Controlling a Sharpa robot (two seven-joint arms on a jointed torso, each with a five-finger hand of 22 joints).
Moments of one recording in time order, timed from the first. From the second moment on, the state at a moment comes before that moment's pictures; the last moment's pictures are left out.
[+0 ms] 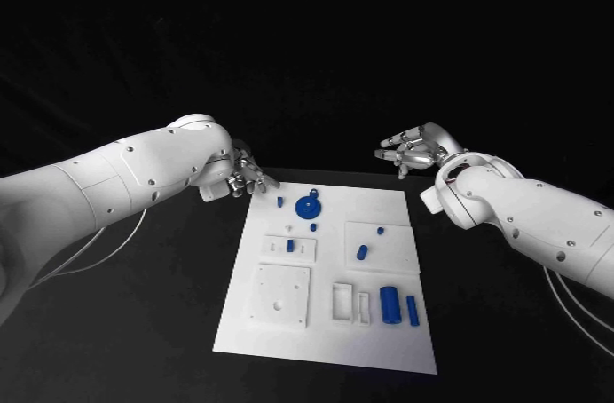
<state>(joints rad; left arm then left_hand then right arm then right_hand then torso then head) 1.48 -0.46 -0.11 0.91 -0.92 0.20 -0.51 1.11 -0.10 0.07 0.22 0.20 1.15 0.04 0.08 0.40 1.46 -0.06 0.66 0.52 1.35 -0.11 1.22 0.70 0.04 1.25 -0.14 0.51 1.31 1.16 -0.67 0.26 1.19 -1.02 -0.42 -0.07 1.22 -0.12 0.06 -0.02 0.59 1.04 0.11 0.07 0.07 1.15 0.00 0.75 0.73 1.42 -0.07 0.60 0.85 0.10 1.47 -0.09 0.08 1.03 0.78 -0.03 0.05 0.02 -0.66</state>
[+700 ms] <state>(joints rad) 1.48 -0.43 -0.12 0.87 -0.90 0.23 -0.49 1.09 -0.09 0.06 0.21 0.19 1.15 0.04 0.09 0.38 1.46 -0.06 0.66 0.53 1.35 -0.11 1.23 0.71 0.04 1.25 -0.14 0.51 1.31 1.16 -0.67 0.26 1.18 -0.99 -0.42 -0.05 1.22 -0.12 0.06 -0.02 0.60 1.03 0.11 0.07 0.07 1.13 0.00 0.76 0.59 1.42 -0.06 0.53 0.84 0.10 1.47 -0.08 0.08 0.86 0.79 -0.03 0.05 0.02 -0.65</state>
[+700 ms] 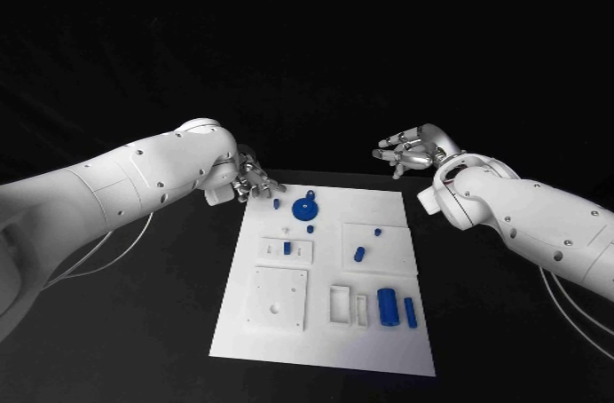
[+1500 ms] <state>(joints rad) 1.47 -0.42 -0.12 0.86 -0.90 0.27 -0.48 1.09 -0.02 0.01 0.11 0.21 1.15 0.03 0.09 0.37 1.46 -0.06 0.66 0.53 1.35 -0.11 1.24 0.71 0.04 1.25 -0.14 0.52 1.31 1.16 -0.66 0.26 1.18 -0.98 -0.42 -0.05 1.22 -0.12 0.06 -0.02 0.60 1.03 0.11 0.07 0.07 1.13 0.00 0.76 0.57 1.42 -0.06 0.52 0.83 0.10 1.47 -0.08 0.08 0.84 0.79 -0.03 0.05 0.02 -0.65</state>
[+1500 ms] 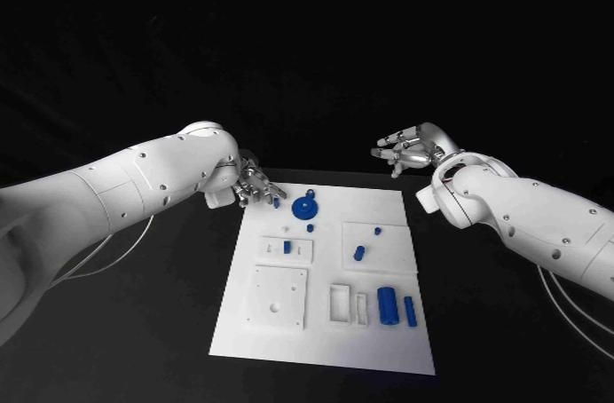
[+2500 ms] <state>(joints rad) 1.47 -0.42 -0.12 0.86 -0.89 0.28 -0.48 1.15 0.08 -0.01 0.03 0.22 1.16 0.03 0.09 0.39 1.46 -0.06 0.66 0.53 1.35 -0.11 1.24 0.71 0.04 1.25 -0.14 0.52 1.31 1.16 -0.65 0.26 1.17 -0.98 -0.42 -0.05 1.22 -0.12 0.06 -0.02 0.60 1.03 0.11 0.07 0.07 1.13 0.01 0.76 0.57 1.41 -0.06 0.52 0.83 0.10 1.47 -0.08 0.08 0.82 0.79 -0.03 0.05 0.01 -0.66</state>
